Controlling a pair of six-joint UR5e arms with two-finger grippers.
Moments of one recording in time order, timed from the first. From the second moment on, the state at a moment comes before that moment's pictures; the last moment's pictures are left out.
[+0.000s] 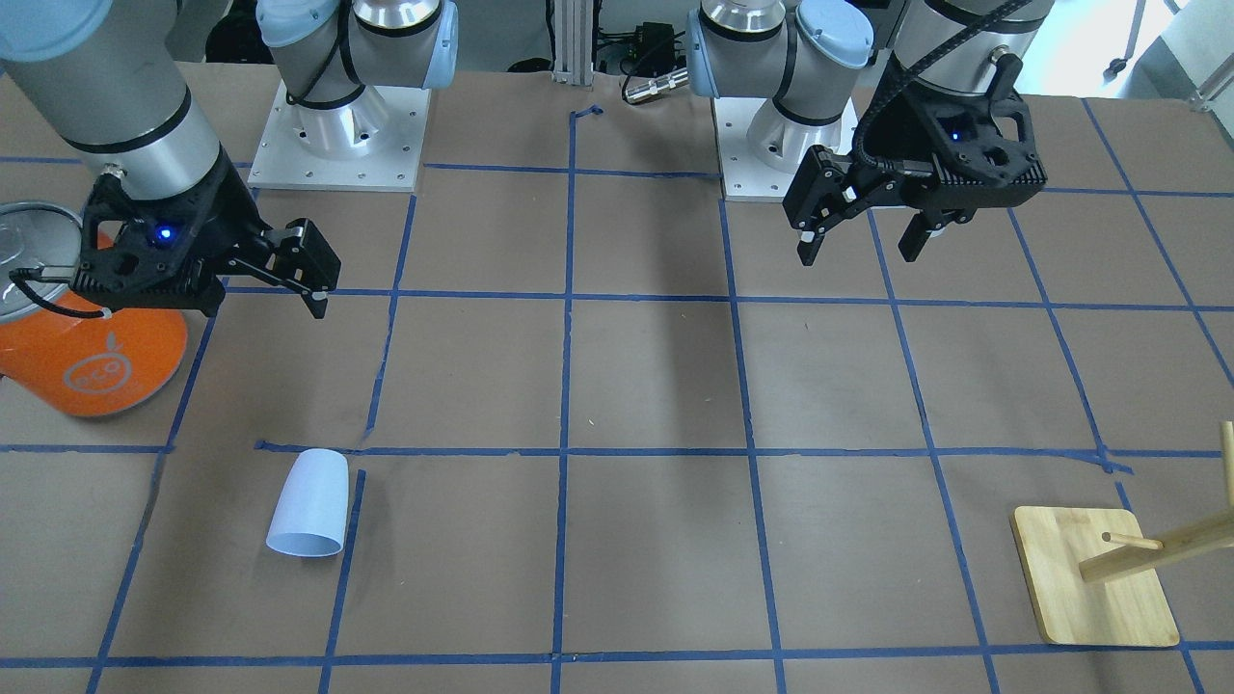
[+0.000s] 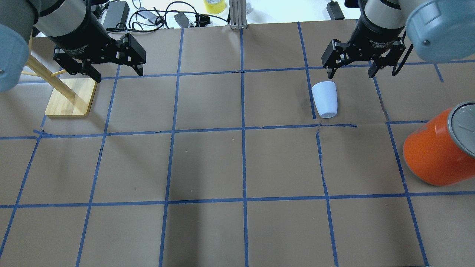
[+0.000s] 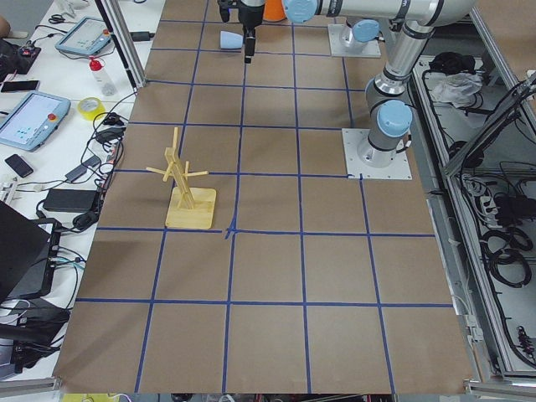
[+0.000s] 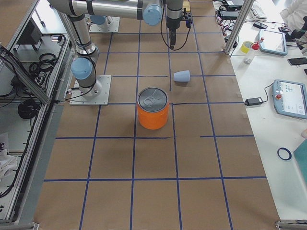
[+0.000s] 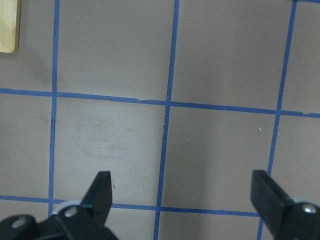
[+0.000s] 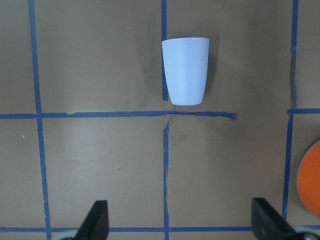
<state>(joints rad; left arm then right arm) -1.55 -1.54 -1.56 -1.47 1.55 -0.09 1.53 -1.48 1.57 -1.70 -1.55 -0.03</state>
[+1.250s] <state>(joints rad) -1.55 -1.54 -1.56 -1.47 1.55 -0.09 1.53 -1.30 1.66 -2.01 -1.55 -0.02</state>
